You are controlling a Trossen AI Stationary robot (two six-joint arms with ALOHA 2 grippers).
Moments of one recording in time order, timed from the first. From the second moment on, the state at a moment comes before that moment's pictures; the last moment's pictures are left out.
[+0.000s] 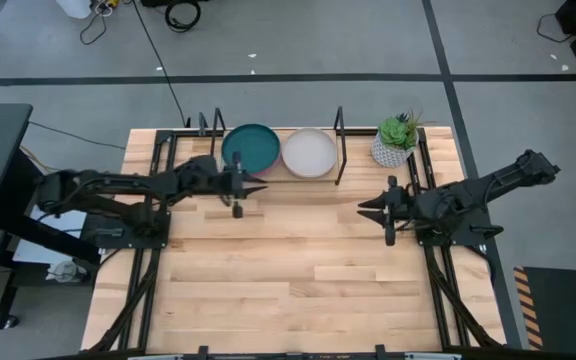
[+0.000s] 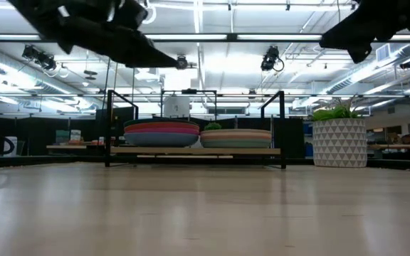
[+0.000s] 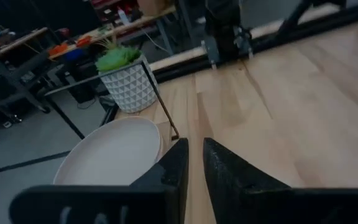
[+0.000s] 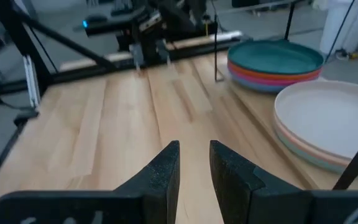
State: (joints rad) left arm 0.24 1.18 0.57 0.39 0.08 0.40; right arm 0.36 0.61 0.46 -0.20 0.50 0.29
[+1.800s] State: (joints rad) left arm 0.31 0.12 0.01 0.44 -0.09 0.38; right arm 0.20 0.01 0.01 0.07 0.34 0.04
